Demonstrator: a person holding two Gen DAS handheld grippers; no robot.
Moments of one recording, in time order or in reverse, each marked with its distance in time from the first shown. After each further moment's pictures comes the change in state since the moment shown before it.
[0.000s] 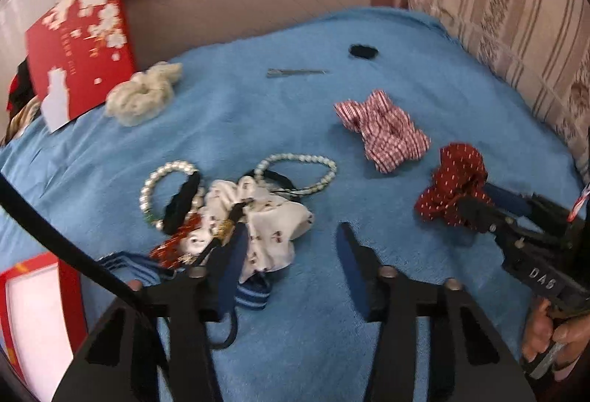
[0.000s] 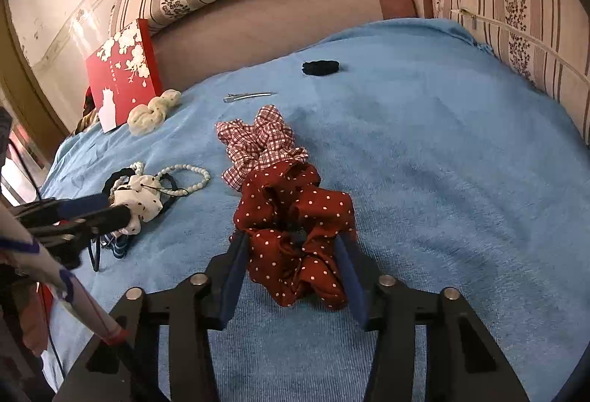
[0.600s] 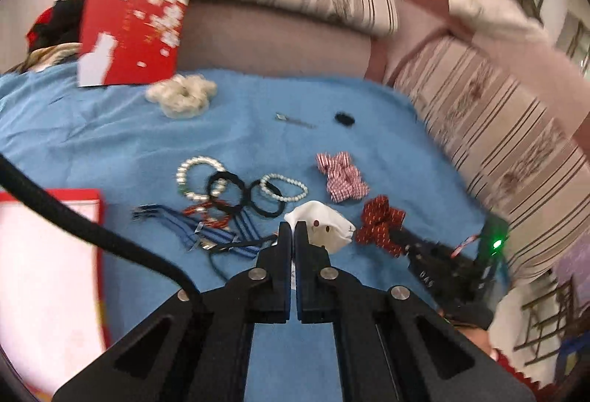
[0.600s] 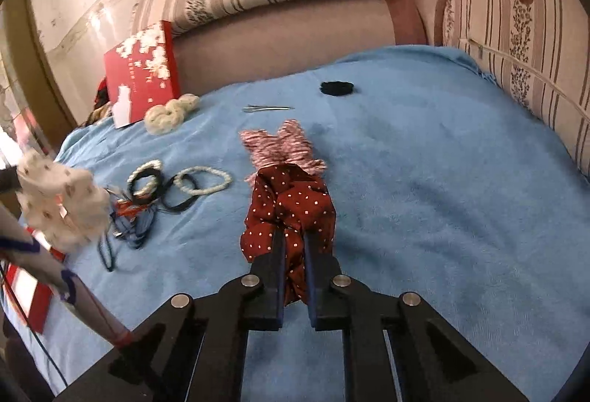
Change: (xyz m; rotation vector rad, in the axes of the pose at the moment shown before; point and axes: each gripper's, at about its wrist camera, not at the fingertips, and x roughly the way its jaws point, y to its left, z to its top) left arm -0.142 0.061 -0.036 -0.305 -0.164 -0.203; right arm -0.029 0.022 -0.010 -0.077 -0.065 0.000
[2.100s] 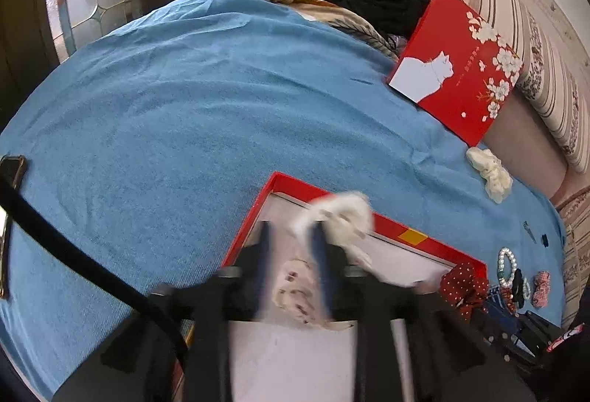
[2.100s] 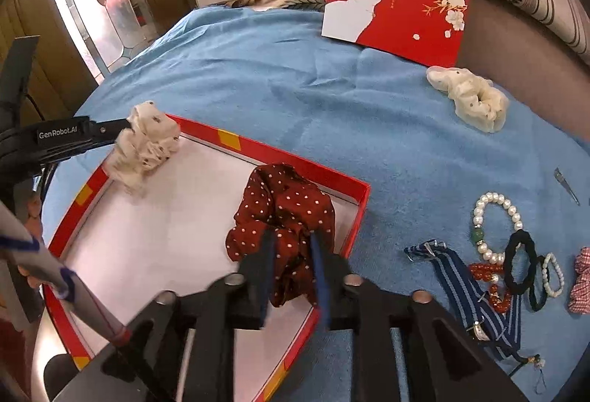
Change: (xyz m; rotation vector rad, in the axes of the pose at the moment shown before) left arm -0.066 0.370 -0.016 -0.471 -0.068 0.454; right arm 0.119 0.361 0.013 -0.435 0.279 0.252
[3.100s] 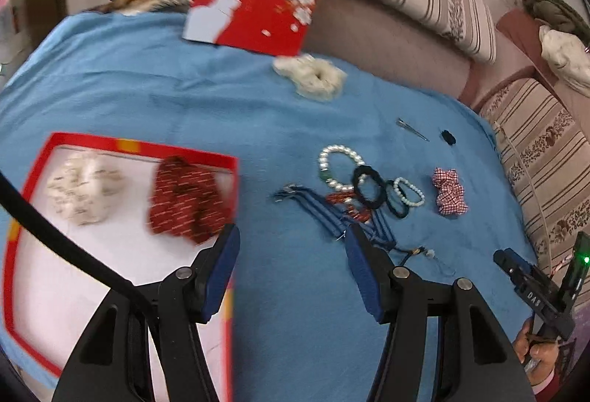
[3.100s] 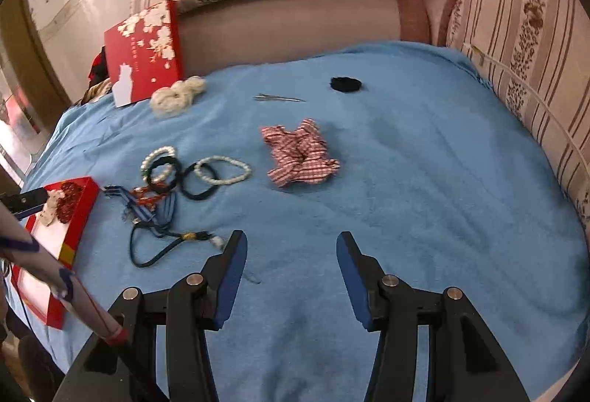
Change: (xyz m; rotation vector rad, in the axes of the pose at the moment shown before) left arm -0.039 -0.229 -0.112 0.294 0.121 -0.228; right arm -0.185 -0.260 -0.162 0.419 -0.130 -0.289
